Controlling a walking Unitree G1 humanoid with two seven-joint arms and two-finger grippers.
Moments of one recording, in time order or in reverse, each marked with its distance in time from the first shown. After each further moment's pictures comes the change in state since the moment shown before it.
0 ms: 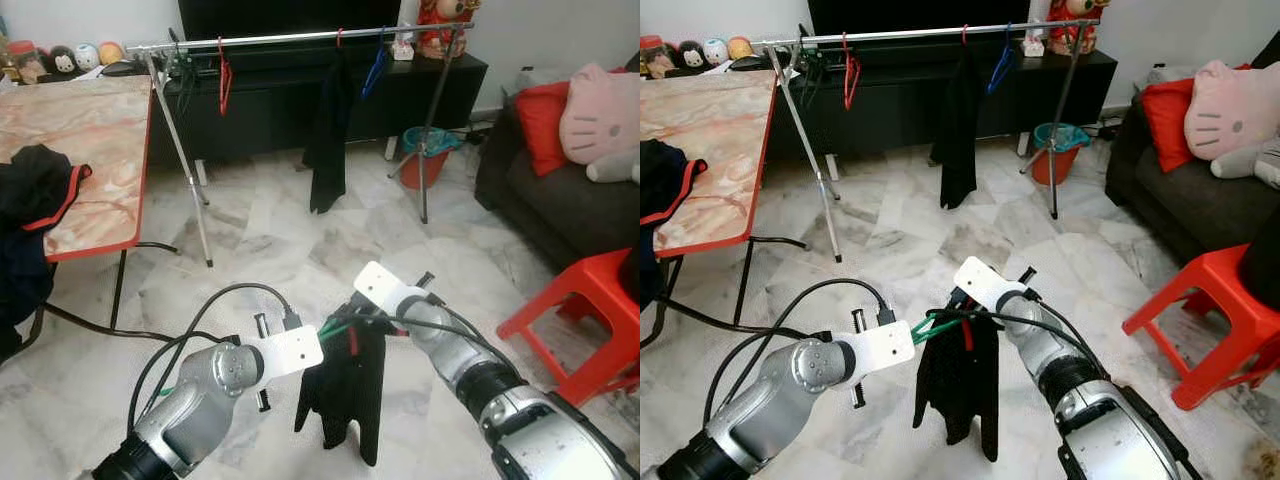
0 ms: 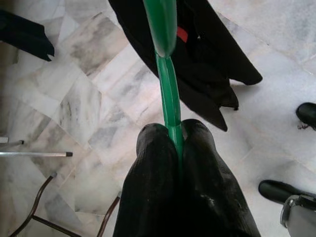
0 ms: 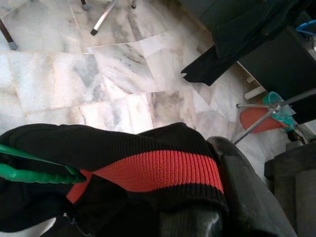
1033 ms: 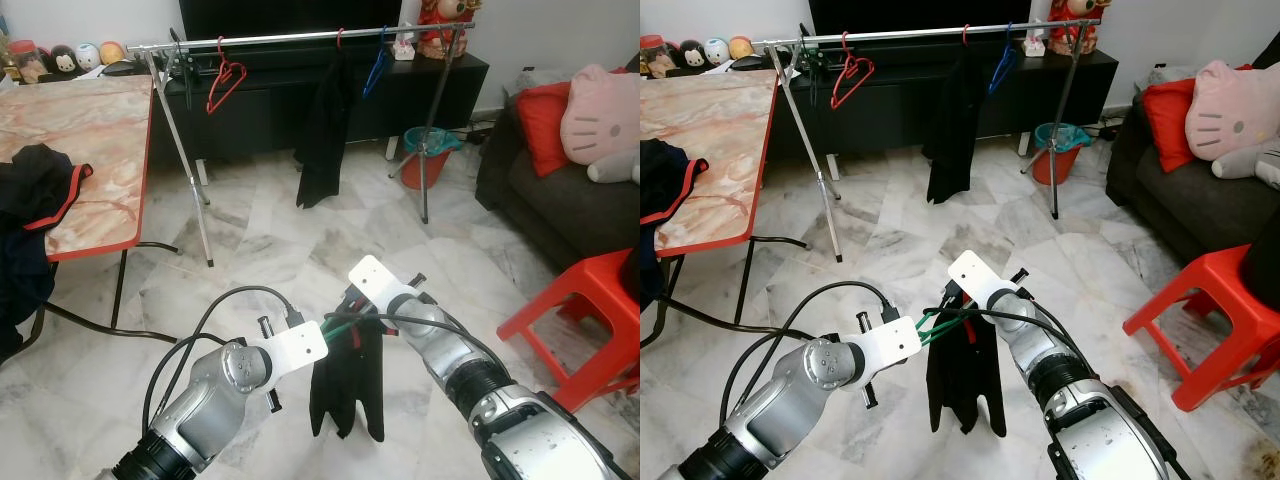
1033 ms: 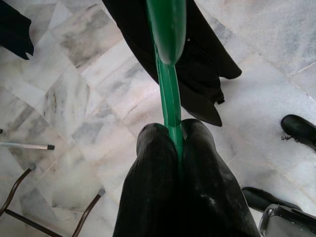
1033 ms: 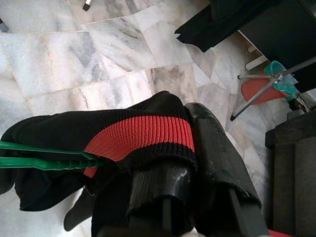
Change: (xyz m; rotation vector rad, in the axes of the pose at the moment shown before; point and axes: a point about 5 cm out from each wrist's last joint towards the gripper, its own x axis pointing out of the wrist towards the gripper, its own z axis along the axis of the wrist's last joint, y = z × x) left arm 0.010 -0.003 0.000 -0.097 0.003 -0.016; right arm 0.002 0.012 0.010 0.119 -0.018 0.050
